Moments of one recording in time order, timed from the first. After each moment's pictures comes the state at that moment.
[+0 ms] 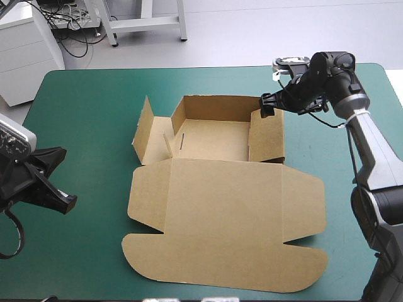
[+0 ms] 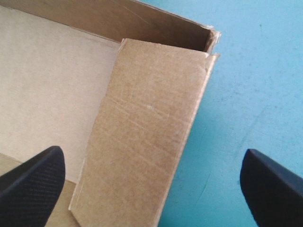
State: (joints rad) left arm -0.57 0.84 -1.45 0.20 1.26 0.09; right arm 0.19 1.89 -1.94 0.16 1.24 -0.04
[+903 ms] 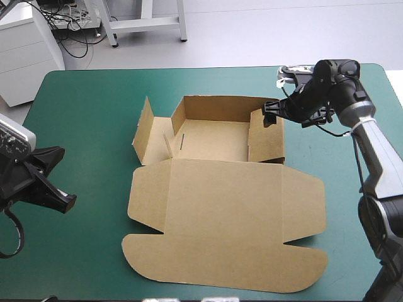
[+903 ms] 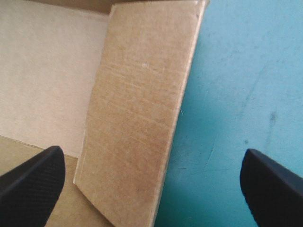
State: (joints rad) left arm -0.57 0.84 -1.45 0.22 1.26 0.09; right arm 0.19 1.82 -1.81 0.16 1.24 0.05
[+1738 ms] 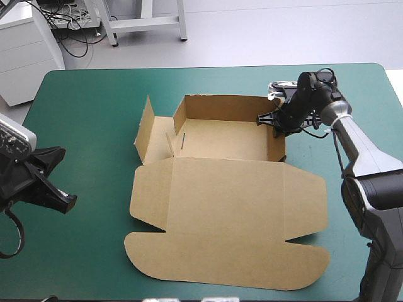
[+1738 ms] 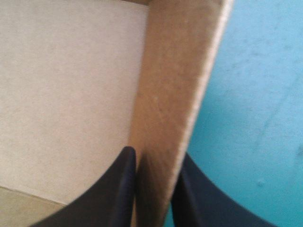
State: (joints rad) left arm -0.57 0.84 -1.45 0.21 1.26 0.09; right arm 0.19 1.98 -1.80 0.14 1.17 0.02
